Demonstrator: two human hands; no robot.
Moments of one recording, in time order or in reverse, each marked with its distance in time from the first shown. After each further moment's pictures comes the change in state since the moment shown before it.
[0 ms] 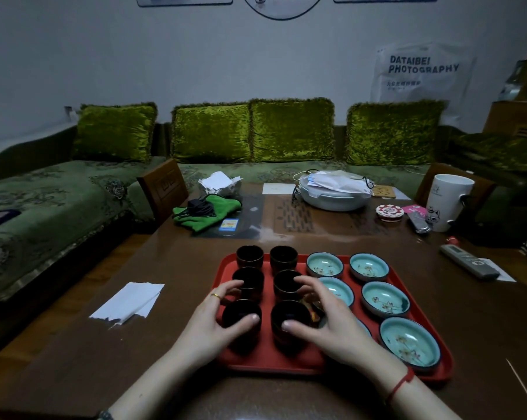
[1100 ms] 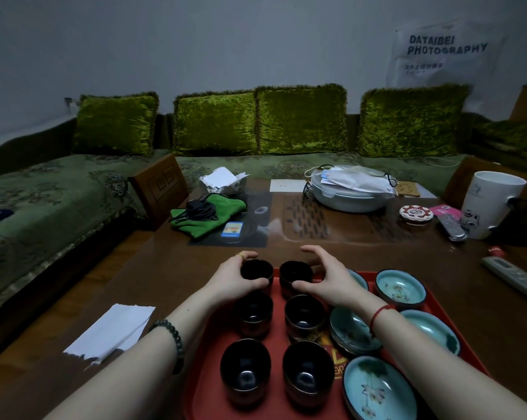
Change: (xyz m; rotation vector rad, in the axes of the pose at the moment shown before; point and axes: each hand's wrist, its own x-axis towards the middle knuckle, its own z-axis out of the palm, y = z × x) left_hand 0.149 -0.027 0.006 0.080 -0.150 -0.247; right_hand 0.136 0.056 -0.008 -0.019 -0.009 0.142
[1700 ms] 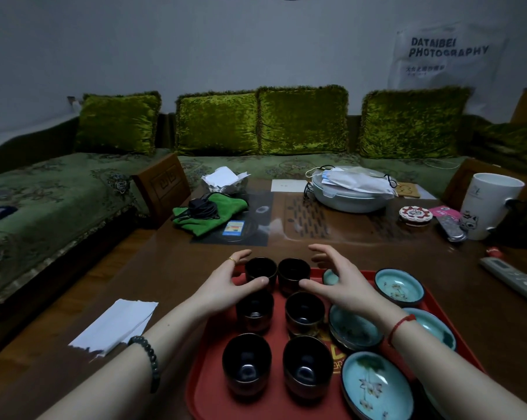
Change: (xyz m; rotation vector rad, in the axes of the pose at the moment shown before) left_hand -0.030 -0.003 -0.007 -0.114 0.005 0.093; right_hand -0.023 -0.005 -0.014 0.032 0.012 -0.052
